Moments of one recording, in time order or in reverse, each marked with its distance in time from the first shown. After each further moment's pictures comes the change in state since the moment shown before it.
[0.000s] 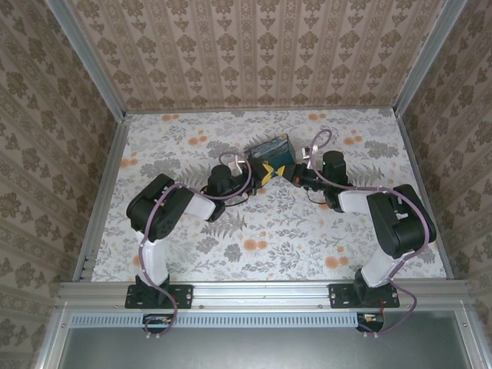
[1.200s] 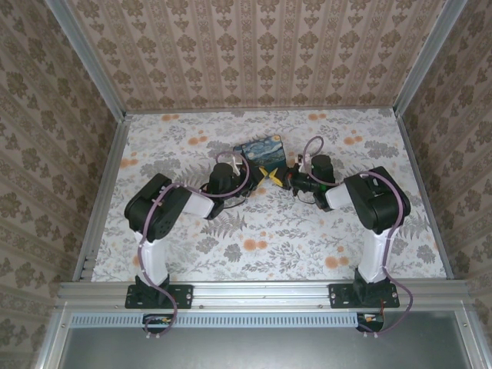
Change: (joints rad) left arm 0.018 -0.026 0.011 -0.259 -0.084 0.257; right arm 0.043 0.284 0.059 0.248 -0.003 0.483
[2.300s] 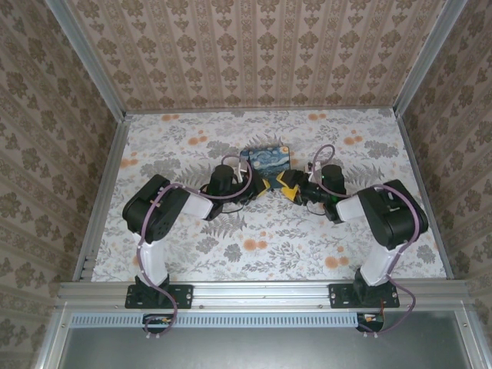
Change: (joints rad) left arm 0.009 -0.006 -0.017 -0.110 0.163 0.094; right arm -0.033 -0.229 -0.208 -0.081 0.035 -0.147
